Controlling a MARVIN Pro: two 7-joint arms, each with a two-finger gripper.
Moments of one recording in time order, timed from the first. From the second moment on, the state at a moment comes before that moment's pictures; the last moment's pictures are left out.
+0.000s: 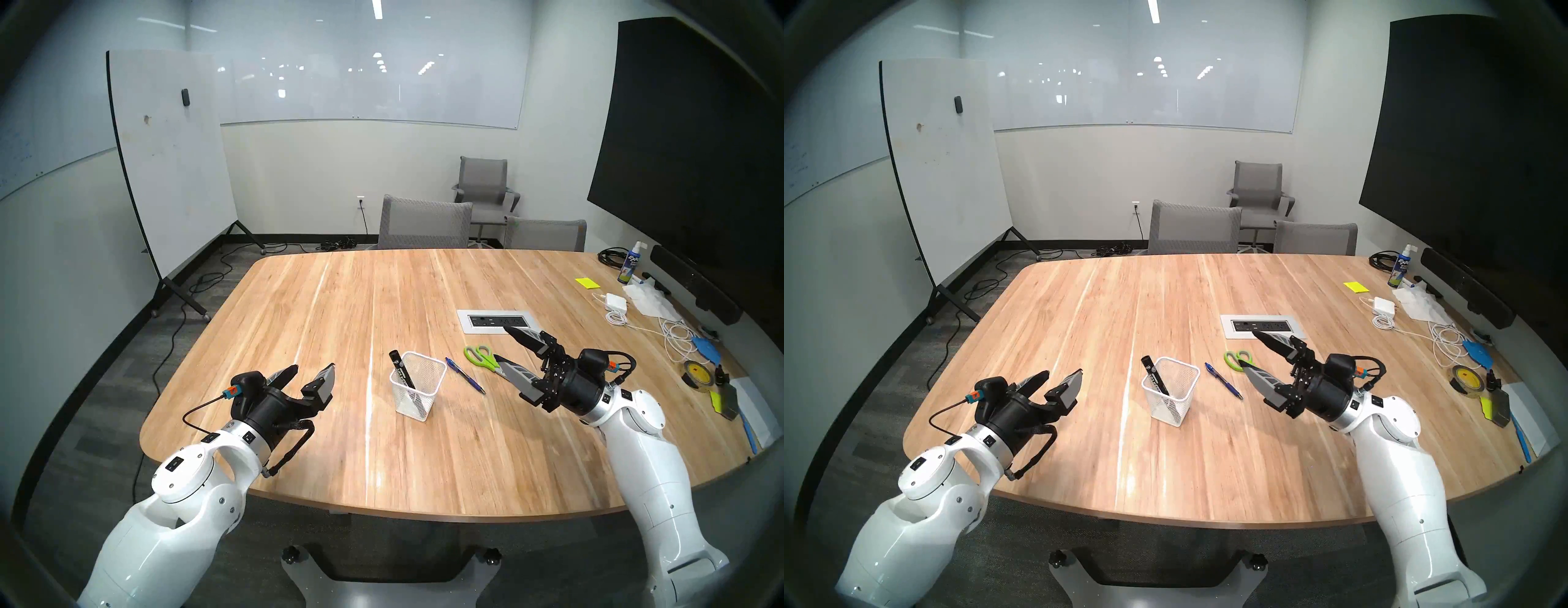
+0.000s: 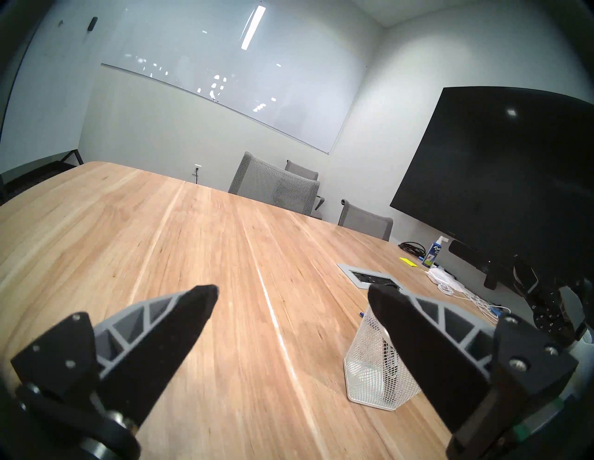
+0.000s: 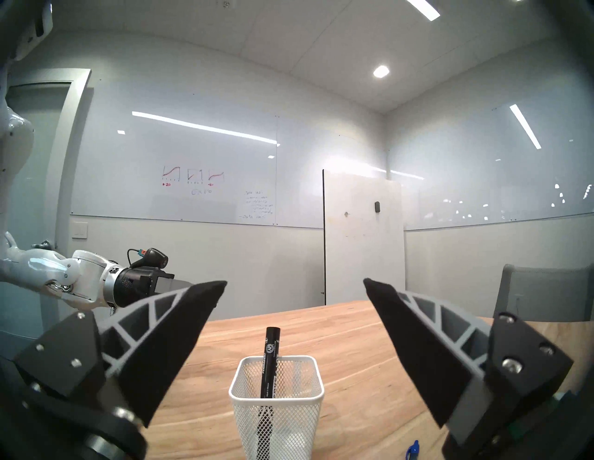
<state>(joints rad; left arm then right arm) 1.98 -1.03 -1.46 -2.06 -0.83 0.06 -0.02 -1.48 -1.10 1.69 -1.36 0.74 -0.16 1.32</state>
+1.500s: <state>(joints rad) 1.97 -1.04 -1.47 -2.06 -0.81 0.06 -0.03 -1.38 -0.97 1.63 -1.35 0.43 0.01 1.24</state>
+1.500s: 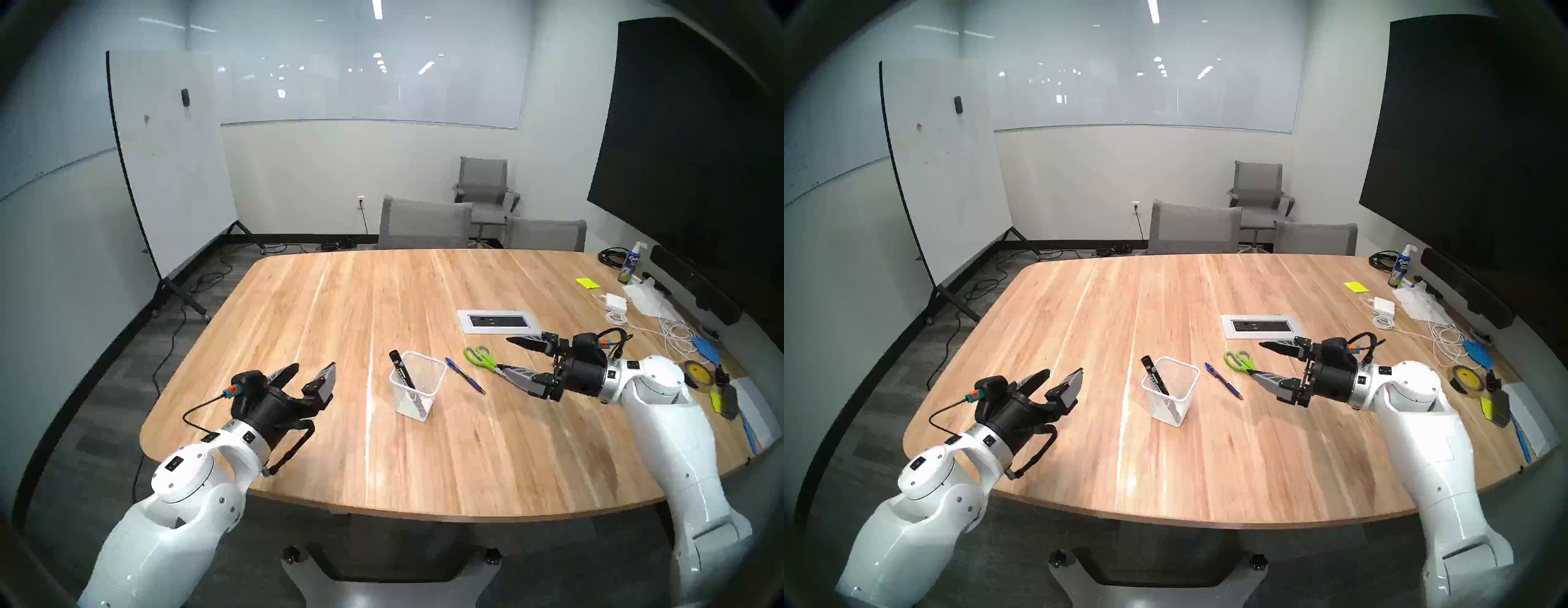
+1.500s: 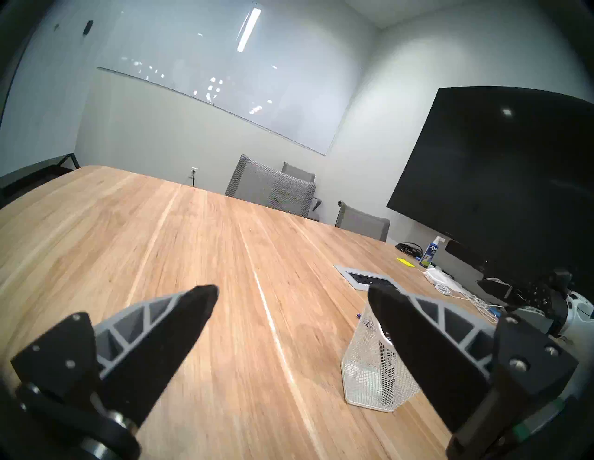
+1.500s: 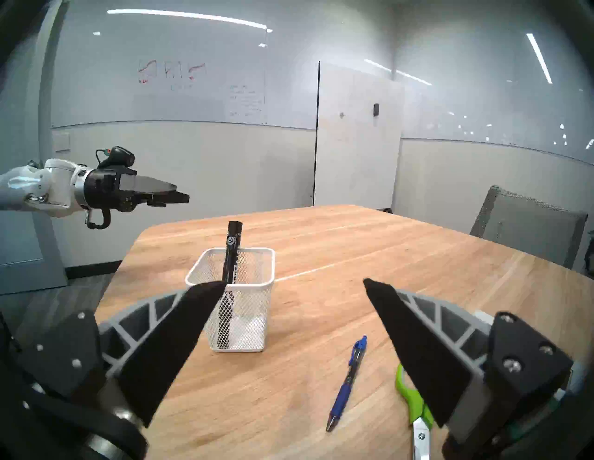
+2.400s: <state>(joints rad) 1.97 -1.04 -1.47 -2.06 -0.81 0.06 -0.03 -1.38 -0.96 1.63 -1.31 0.36 0.03 1.21</state>
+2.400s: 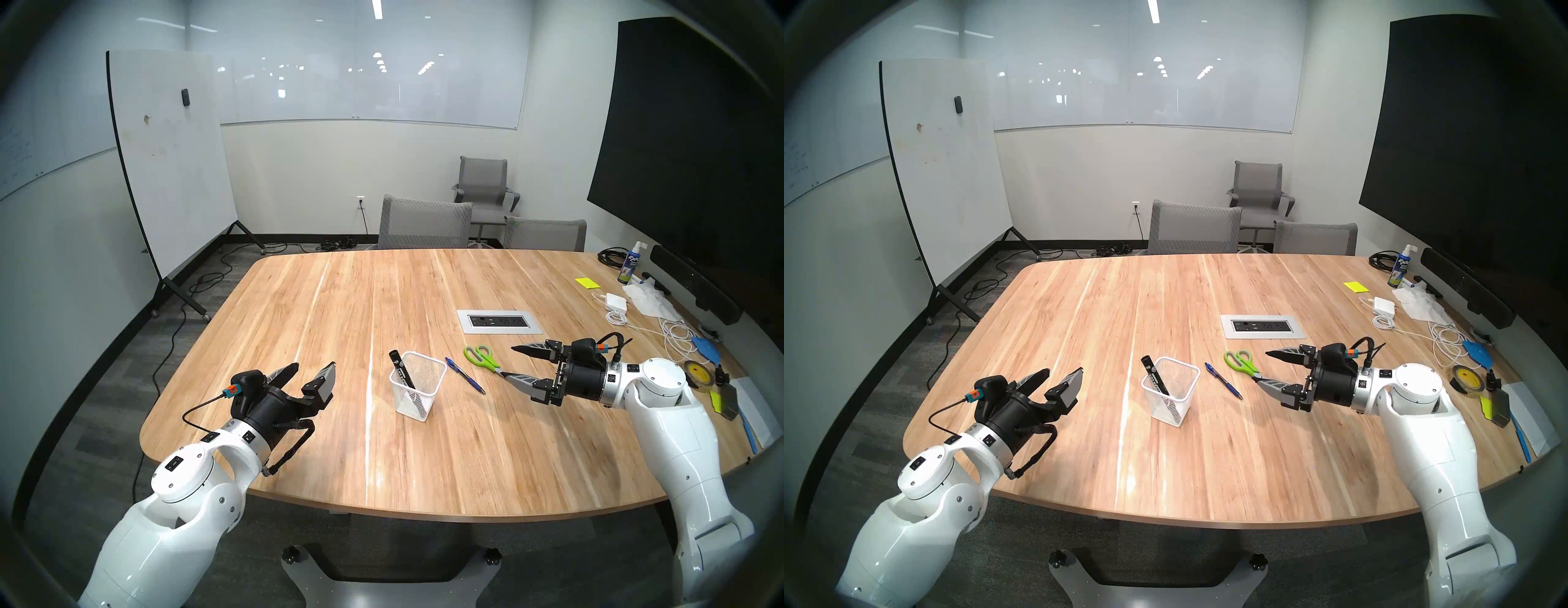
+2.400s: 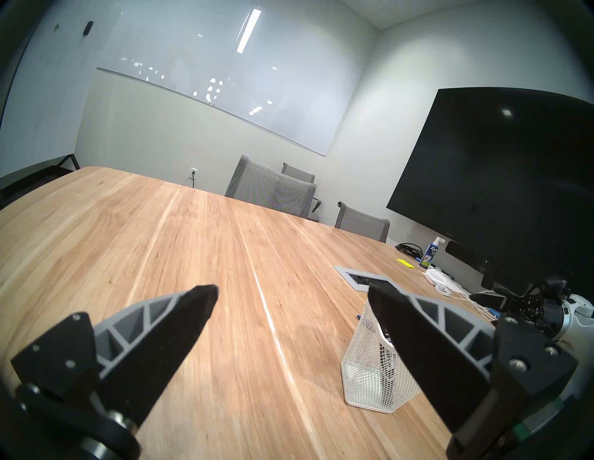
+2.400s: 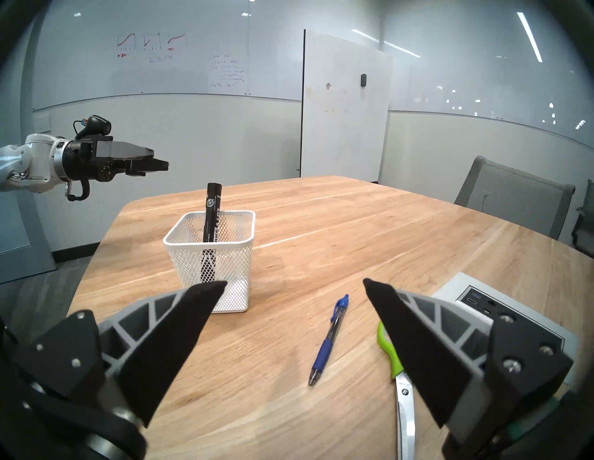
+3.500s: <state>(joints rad) 1.97 -1.04 -1.47 -2.06 -0.81 0.06 -0.03 -1.29 -0.96 1.60 -1.15 0.30 0.00 1.22</state>
